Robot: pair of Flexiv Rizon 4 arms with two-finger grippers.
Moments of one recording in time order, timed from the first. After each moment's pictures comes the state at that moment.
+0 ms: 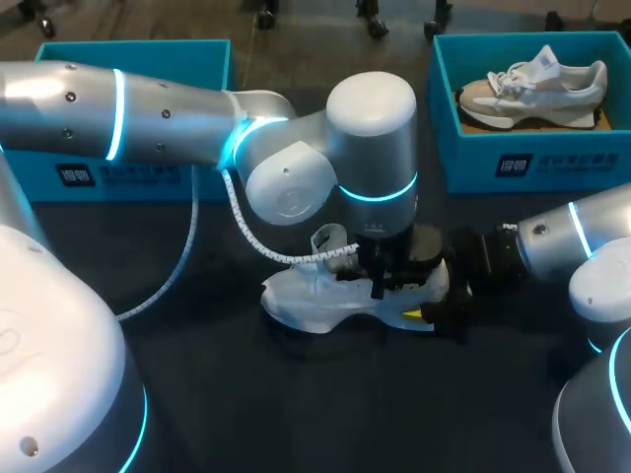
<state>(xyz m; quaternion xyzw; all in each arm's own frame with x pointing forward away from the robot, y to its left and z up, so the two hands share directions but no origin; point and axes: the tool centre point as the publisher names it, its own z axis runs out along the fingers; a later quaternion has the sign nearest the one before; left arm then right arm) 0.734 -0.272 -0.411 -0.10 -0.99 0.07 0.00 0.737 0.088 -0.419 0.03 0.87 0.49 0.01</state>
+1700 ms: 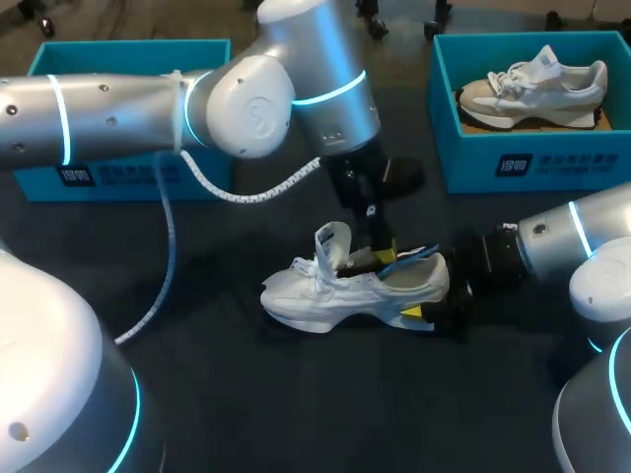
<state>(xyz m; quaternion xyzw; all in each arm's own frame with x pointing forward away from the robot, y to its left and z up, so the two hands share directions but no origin) 0.736 -0.276 -0.321 -0.09 -0.96 0.19 0.16 0.737 0.088 -0.418 0.03 0.87 0.49 0.01</state>
